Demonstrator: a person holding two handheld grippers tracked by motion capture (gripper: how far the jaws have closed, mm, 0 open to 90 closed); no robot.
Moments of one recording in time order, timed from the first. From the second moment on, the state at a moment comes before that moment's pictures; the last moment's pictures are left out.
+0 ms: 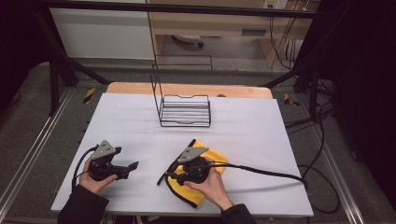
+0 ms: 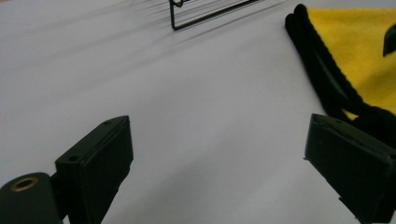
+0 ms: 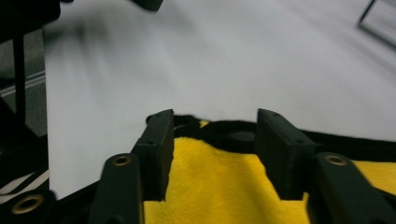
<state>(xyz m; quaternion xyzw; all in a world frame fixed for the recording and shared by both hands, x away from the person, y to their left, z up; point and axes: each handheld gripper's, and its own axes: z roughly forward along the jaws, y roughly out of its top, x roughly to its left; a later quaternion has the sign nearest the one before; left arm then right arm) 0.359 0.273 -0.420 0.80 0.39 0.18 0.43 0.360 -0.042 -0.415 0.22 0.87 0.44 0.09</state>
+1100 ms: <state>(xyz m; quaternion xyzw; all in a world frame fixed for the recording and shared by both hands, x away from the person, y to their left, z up) 0.371 0.128 -0.439 0.87 0.34 0.09 0.35 0.376 -0.185 -0.441 0.41 0.81 0.38 0.14</state>
